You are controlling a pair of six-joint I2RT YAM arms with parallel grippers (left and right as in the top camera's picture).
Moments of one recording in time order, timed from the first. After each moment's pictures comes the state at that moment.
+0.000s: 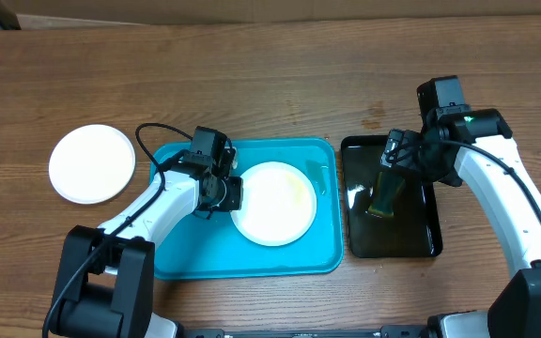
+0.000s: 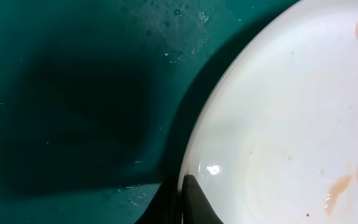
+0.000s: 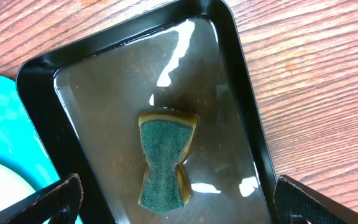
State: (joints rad) left arm -0.26 1.67 0.89 -0.57 0.18 -0.20; right arm 0.12 1.58 1.26 -1.03 0.04 0.44
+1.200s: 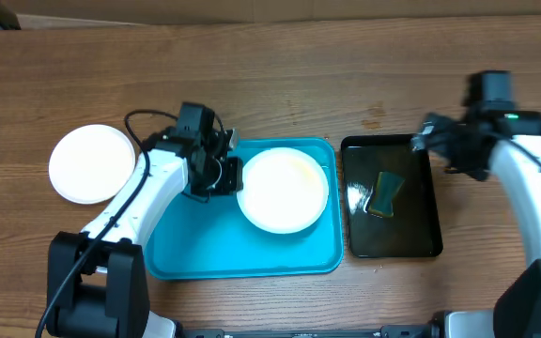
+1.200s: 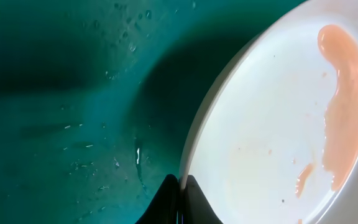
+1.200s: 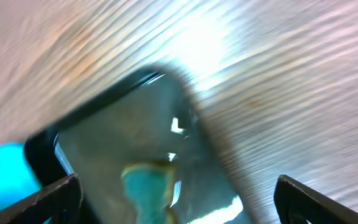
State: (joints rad) left arm -0.21 1.67 1.11 -0.81 0.39 -0.21; right arm -0.12 1.58 1.26 -0.93 -0.06 0.44
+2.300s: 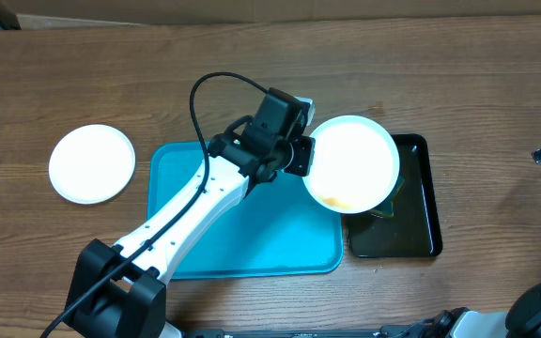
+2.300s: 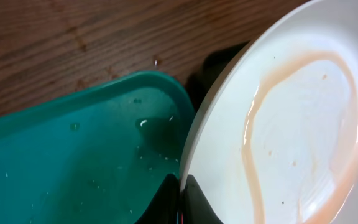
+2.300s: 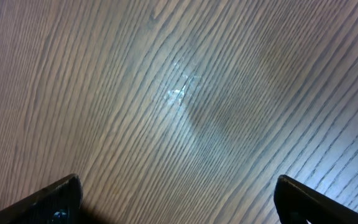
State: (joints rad) left arm -0.58 1.67 1.27 -0.54 0.16 -0.34; right arm -0.70 1.58 1.26 -0.90 -0.12 0.44
